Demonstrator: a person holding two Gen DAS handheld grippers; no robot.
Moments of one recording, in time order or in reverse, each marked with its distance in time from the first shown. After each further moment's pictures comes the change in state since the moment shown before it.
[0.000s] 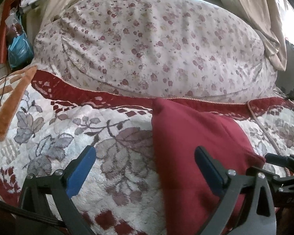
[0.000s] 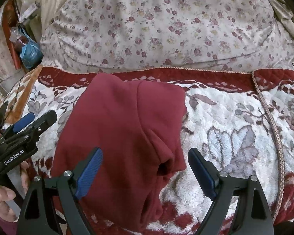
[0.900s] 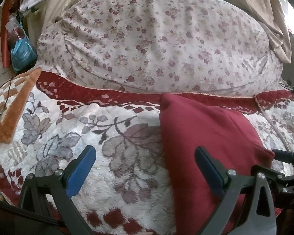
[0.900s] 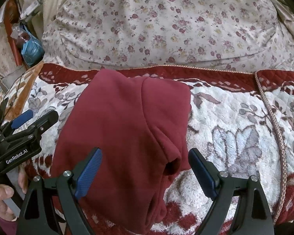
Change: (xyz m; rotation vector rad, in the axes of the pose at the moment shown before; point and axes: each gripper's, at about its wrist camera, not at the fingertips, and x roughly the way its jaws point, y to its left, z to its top) left arm 0.002 0.004 -0.001 0.022 0.025 0.048; right arm 0.005 0.006 -0.003 -0.012 0.007 0.003
